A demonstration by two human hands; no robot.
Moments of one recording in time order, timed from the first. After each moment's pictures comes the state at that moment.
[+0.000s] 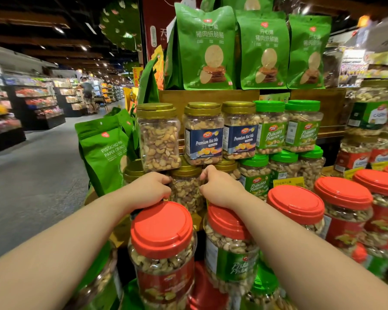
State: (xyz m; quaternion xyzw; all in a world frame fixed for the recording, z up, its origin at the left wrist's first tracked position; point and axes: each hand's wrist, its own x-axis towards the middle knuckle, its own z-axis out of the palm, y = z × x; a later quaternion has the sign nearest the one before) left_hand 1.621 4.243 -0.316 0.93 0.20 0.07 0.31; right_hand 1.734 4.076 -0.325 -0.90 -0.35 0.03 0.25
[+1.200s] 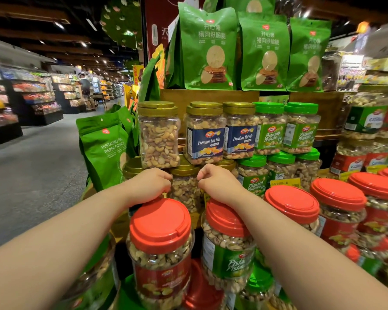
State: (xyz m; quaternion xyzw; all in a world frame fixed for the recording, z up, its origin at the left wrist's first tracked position) left_hand 1.620 4.241 -0.314 0.90 0.18 0.08 0.38; right_hand 1.731 4.075 -0.323 -0.88 -0.34 0.03 0.34
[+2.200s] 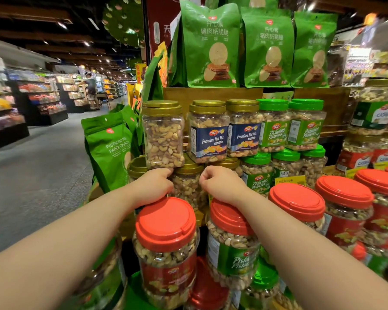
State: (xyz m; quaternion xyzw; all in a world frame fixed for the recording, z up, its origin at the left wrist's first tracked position) left_hand 1.618 4.245 -0.319 0.91 0.19 0.09 0.37; right_hand 1.733 4.075 -0.327 -0.89 -0.36 0.02 0.28
